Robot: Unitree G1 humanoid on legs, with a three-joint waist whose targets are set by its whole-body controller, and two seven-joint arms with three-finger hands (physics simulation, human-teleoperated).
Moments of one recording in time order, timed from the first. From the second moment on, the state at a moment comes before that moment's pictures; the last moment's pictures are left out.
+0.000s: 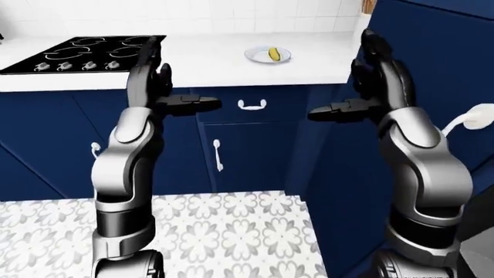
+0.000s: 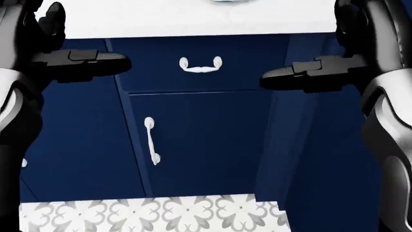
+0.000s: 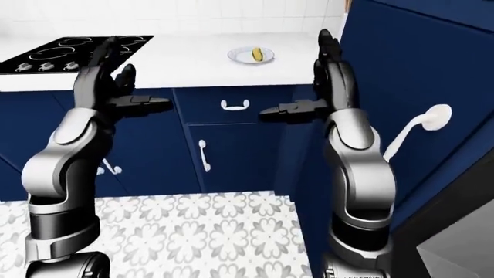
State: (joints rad) left arm -0.73 0.26 0.17 -0.13 -0.26 0.70 0.12; right arm -0.68 -0.28 -0.18 -0.39 0.08 0.91 0.01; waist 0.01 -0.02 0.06
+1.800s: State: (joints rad) left arm -0.73 0.23 0.14 -0.13 -0.25 0.71 0.09; right arm -0.68 -0.28 -0.18 -0.37 0.05 0.92 0.02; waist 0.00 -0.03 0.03
